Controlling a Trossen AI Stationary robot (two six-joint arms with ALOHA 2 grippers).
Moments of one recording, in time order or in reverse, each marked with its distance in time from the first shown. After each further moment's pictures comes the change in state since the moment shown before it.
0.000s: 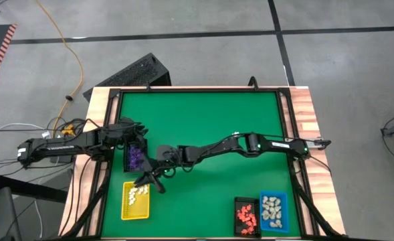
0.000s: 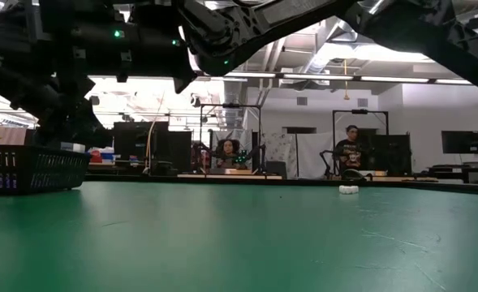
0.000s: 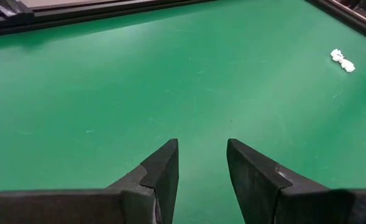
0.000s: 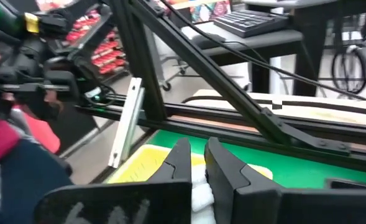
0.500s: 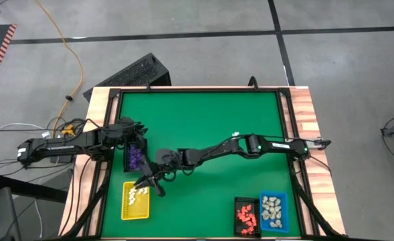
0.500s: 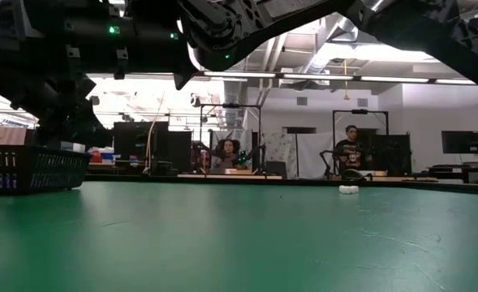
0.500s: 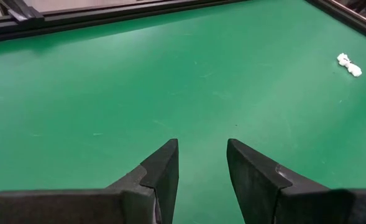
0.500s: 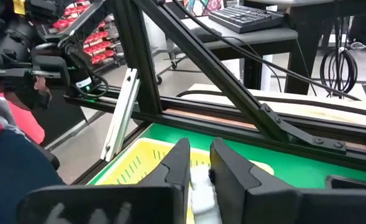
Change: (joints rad) left arm 0.000 0.000 0.000 0.000 -0.026 0.000; right arm 0.018 0.000 0.000 -0.035 0.063 -0.062
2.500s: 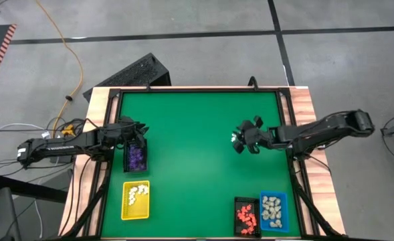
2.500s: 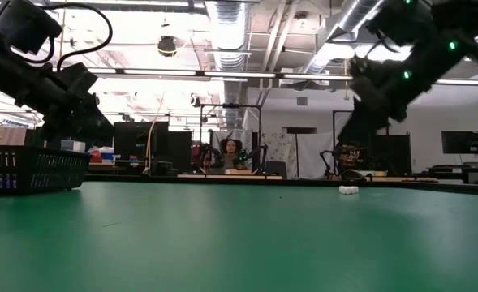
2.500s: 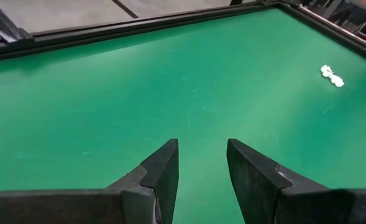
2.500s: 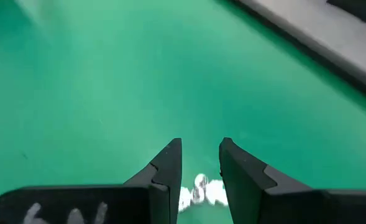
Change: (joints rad) left arm 0.000 0.000 0.000 0.066 0.007 0.040; right arm -0.109 -1.499 -1.683 -0.452 0.988 0.367
